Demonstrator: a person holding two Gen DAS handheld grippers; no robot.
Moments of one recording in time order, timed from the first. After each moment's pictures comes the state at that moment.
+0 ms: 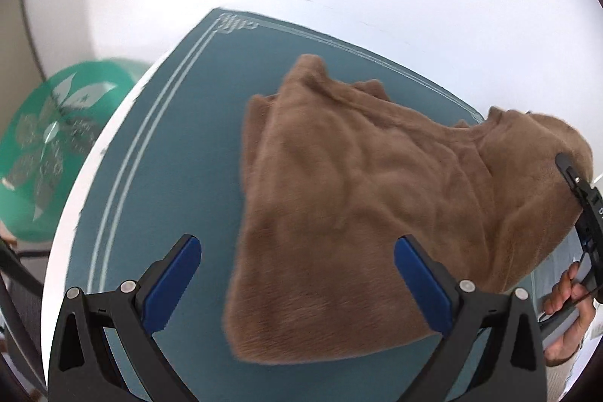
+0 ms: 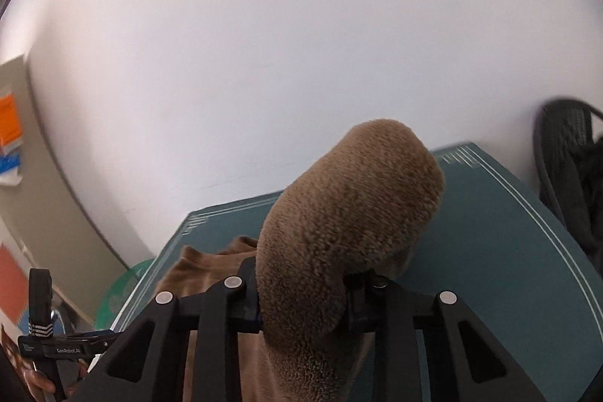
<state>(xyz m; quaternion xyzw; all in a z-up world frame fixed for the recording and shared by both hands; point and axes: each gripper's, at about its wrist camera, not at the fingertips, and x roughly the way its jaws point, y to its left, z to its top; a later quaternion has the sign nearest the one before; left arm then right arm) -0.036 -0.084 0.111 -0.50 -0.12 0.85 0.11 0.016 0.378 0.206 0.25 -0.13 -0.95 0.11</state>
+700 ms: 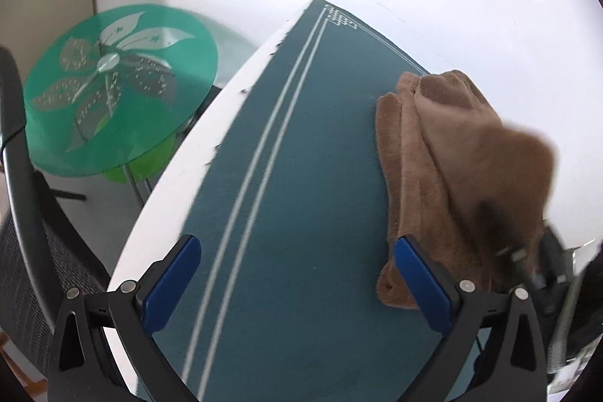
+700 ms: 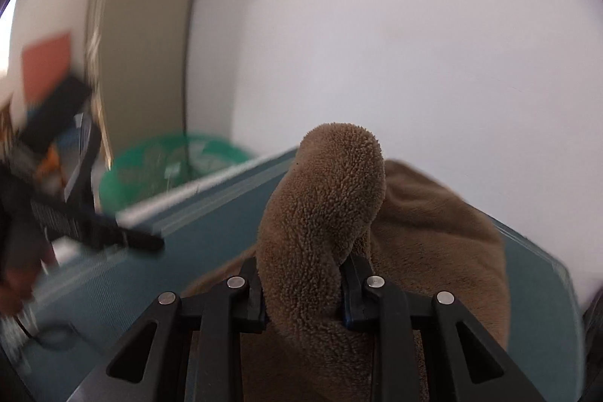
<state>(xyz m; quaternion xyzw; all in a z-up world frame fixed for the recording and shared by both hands) 0.003 -0.204 0.079 -0.51 -0.22 0.83 0.06 0.055 0.108 0.135 0.26 0.21 -0.90 0.29</state>
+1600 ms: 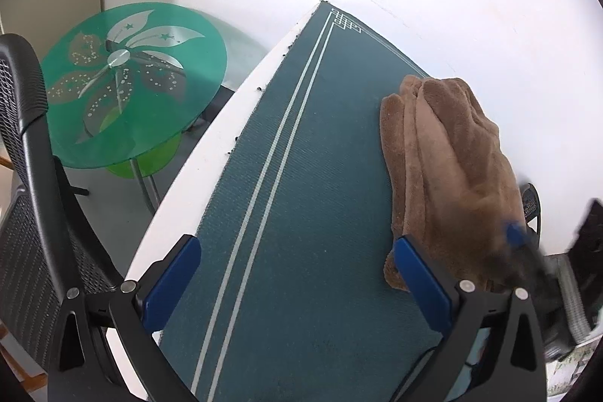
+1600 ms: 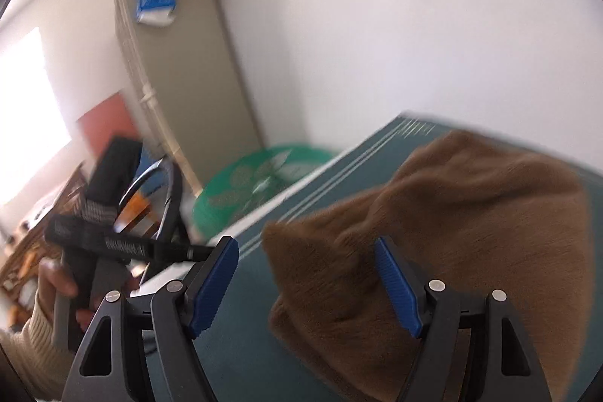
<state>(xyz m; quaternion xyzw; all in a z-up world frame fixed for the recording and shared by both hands) 0.018 -0.213 0.087 -0.51 -0.22 0.83 0.06 0.045 0.134 0.135 0.35 0.03 -0.82 0.45</state>
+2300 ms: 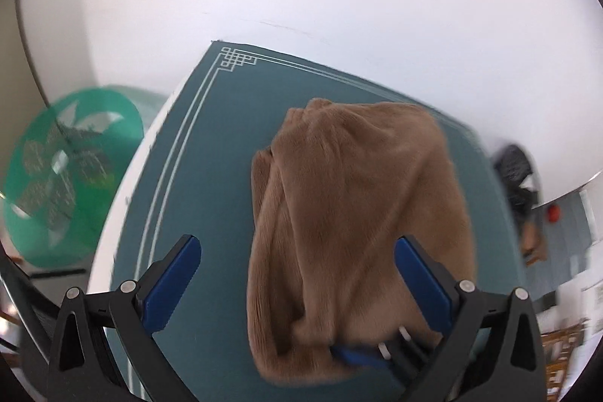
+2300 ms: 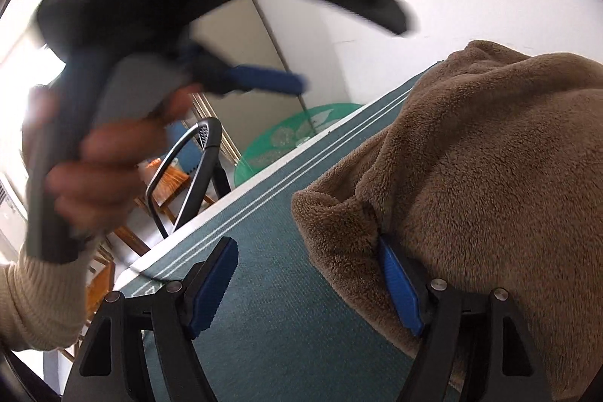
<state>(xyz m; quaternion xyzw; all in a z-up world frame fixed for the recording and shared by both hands) -0.065 -0.088 0.151 -0.48 -0.08 0.87 0.11 0.082 0.148 0.089 0.36 0.00 -0.80 0.49</state>
